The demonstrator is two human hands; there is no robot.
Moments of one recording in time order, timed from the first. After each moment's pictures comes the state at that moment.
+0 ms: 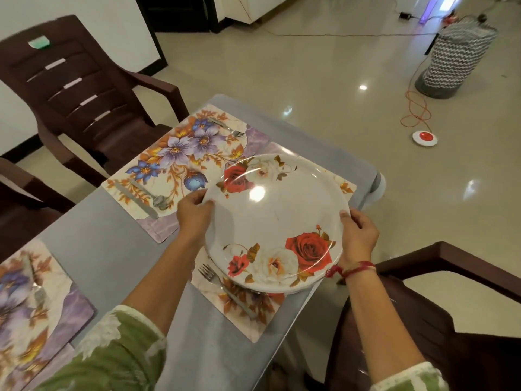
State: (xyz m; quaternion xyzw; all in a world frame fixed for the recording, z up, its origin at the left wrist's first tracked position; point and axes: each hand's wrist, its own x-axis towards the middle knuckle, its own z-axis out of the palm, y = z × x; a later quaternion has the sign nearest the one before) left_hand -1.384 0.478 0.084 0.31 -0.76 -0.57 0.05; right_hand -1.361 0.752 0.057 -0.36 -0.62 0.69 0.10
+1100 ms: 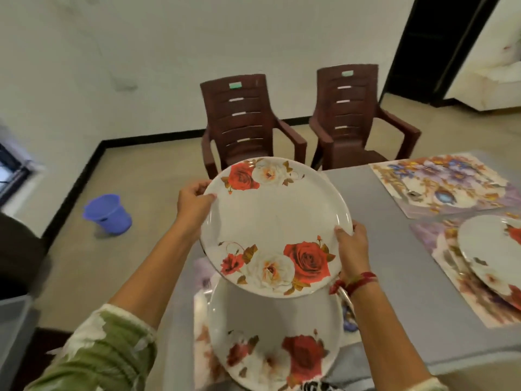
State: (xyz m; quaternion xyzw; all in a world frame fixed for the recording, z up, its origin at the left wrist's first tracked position) left_hand -0.846 0.113 0.225 0.48 -0.63 -0.53 0.30; right_hand -1.012 0.330 0.153 0.02 -0.71 0.67 -0.21
